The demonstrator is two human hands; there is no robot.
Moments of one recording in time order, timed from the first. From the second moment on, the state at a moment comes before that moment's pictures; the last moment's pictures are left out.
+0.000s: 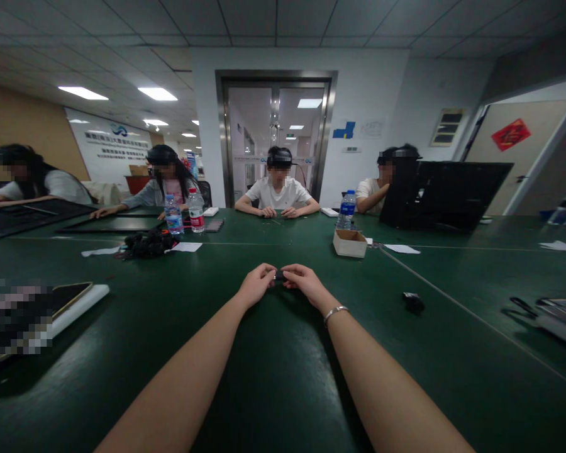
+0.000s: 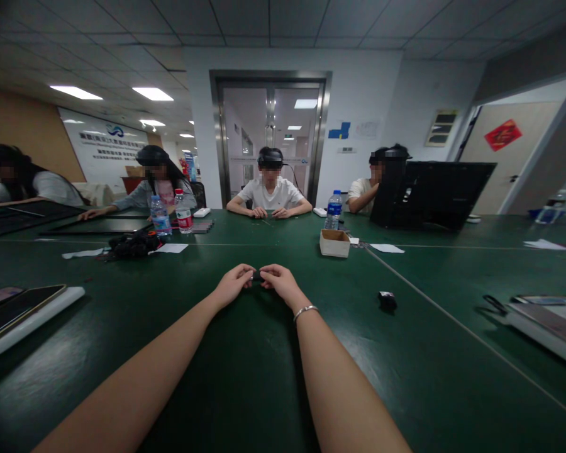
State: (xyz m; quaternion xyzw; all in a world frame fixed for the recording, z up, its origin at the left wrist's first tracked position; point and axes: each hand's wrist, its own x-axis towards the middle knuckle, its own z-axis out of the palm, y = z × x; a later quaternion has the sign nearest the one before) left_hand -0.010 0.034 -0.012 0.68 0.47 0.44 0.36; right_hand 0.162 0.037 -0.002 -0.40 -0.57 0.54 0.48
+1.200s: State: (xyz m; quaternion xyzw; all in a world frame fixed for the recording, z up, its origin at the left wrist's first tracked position) left_hand -0.011 0.033 -0.011 0.68 0.47 0.44 0.34; right_hand 0.161 0.036 0.001 -0.40 -0.56 0.54 0.48
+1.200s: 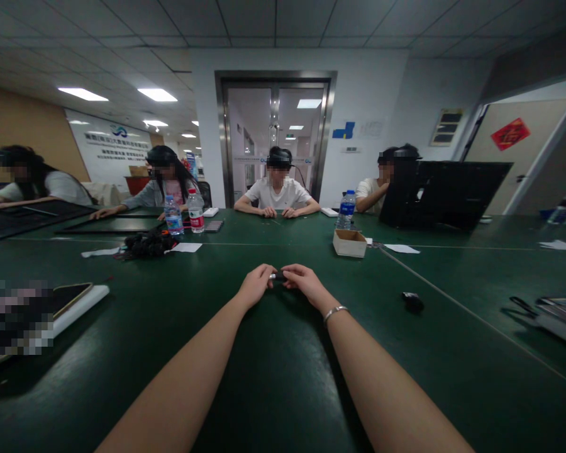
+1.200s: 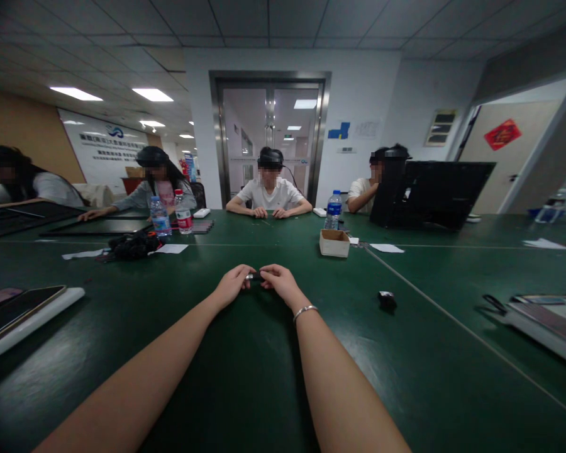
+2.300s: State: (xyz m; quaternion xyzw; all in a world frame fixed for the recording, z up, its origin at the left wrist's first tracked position) left_hand 0.006 0.026 0.015 0.52 0.45 0.57 0.45; right_hand 0.145 0.031 0.011 -0.45 -0.49 0.55 0.51
